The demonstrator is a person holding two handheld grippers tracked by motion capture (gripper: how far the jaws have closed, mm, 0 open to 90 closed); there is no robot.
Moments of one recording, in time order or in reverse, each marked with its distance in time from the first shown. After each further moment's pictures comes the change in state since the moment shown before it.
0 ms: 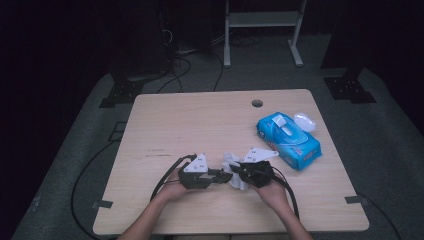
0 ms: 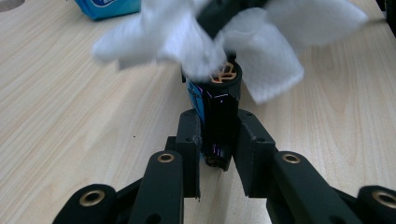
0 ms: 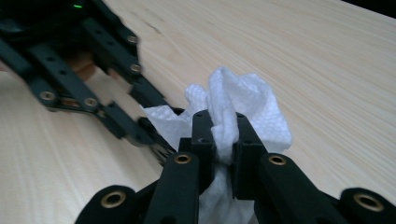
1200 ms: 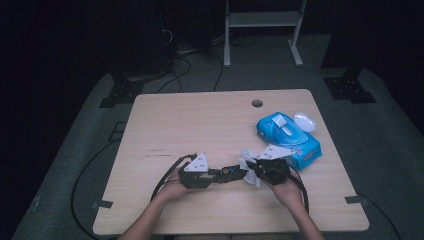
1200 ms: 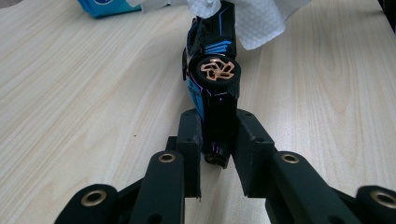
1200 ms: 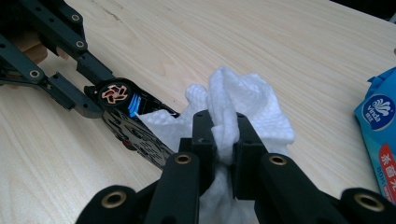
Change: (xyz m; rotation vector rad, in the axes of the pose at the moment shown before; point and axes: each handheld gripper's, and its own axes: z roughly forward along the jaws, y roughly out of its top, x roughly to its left) left arm 0.000 0.002 0.000 0.016 0.004 -0.008; right arm -0.025 -0.012 -0.025 0.029 -0.101 0.032
